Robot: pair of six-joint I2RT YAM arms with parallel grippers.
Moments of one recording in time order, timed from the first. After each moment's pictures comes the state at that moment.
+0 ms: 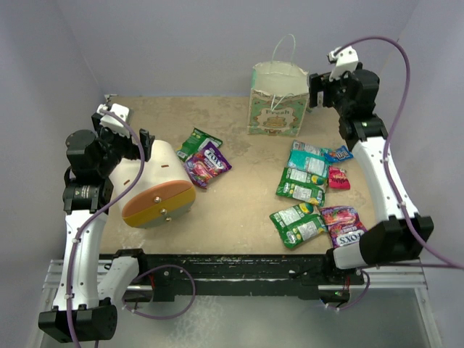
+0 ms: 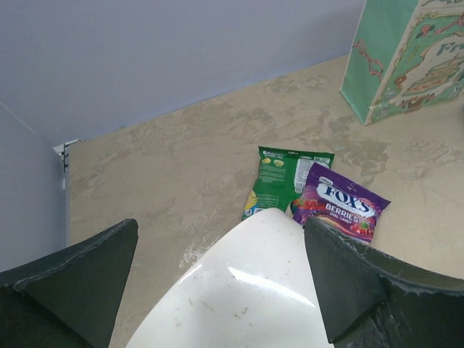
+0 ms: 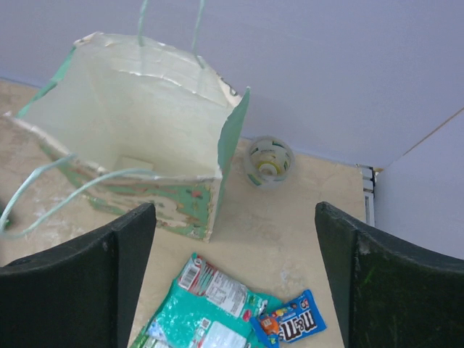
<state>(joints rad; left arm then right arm) 0.07 0.87 1.04 -0.33 0.34 0.18 0.10 1.48 1.54 -0.23 -0.01 -0.18</state>
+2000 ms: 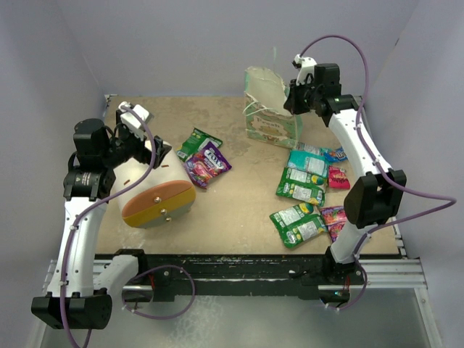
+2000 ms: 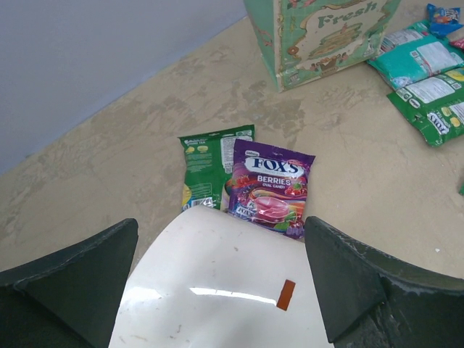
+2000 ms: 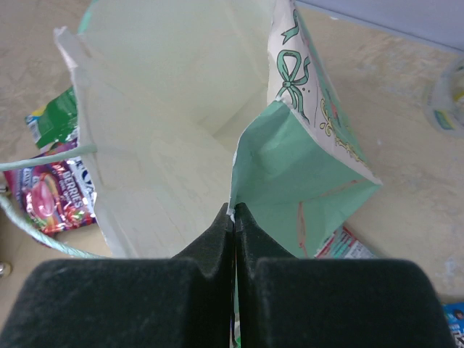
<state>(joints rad) 0.00 0.96 1.15 -0.51 0.57 0.30 0.18 1.77 1.76 -0.55 -0.27 -0.01</state>
